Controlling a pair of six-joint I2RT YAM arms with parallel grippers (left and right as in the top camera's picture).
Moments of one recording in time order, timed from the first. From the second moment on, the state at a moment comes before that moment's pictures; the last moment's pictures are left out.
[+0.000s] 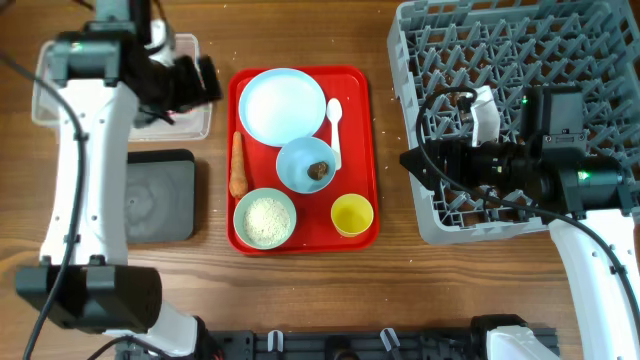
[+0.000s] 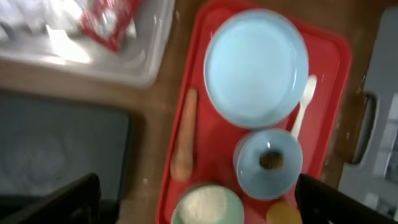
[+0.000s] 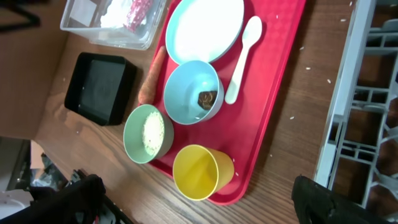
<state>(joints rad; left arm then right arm) -0.01 1.74 1.86 -1.35 0.12 -0.31 0.05 1.21 1.20 -1.00 -0.65 0.02</state>
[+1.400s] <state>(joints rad) -0.22 1.76 1.05 -0.60 -0.01 -0.36 0.05 1.21 1.20 -1.00 -0.63 0.02</state>
